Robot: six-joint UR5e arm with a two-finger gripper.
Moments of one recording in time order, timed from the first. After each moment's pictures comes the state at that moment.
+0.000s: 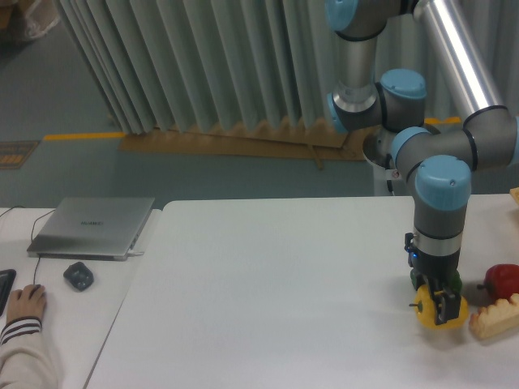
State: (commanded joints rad) arm 2.41 -1.97 -1.56 -1.11 1.52 1.46
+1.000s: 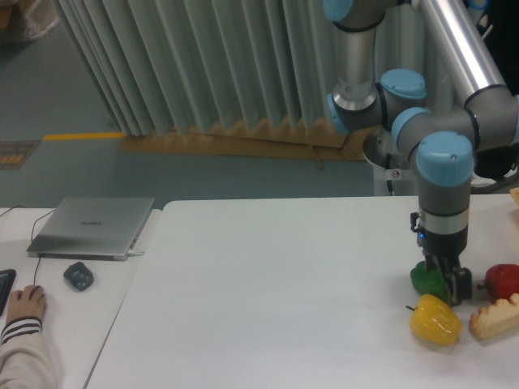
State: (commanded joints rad) arm 2.46 -1.86 -1.55 -1.23 1.62 1.54
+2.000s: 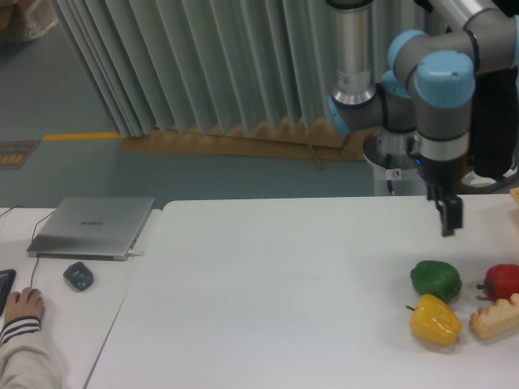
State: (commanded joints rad) arm 2.38 -1.64 -1.52 -1.61 1.56 1.66
